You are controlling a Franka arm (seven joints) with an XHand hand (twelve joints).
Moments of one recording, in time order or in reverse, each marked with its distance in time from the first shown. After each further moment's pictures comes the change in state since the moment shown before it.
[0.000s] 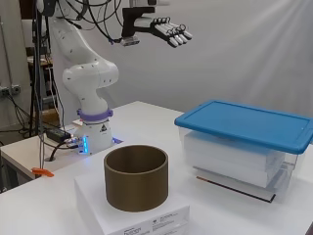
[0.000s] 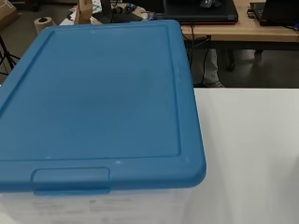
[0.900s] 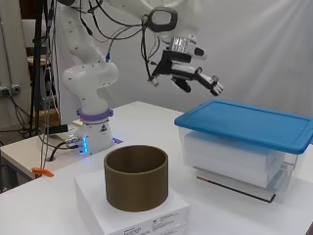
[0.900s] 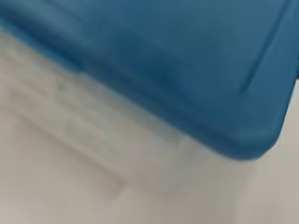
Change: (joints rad) arm 0.042 0.357 0.189 -0.102 -0.323 0.389 -0.144
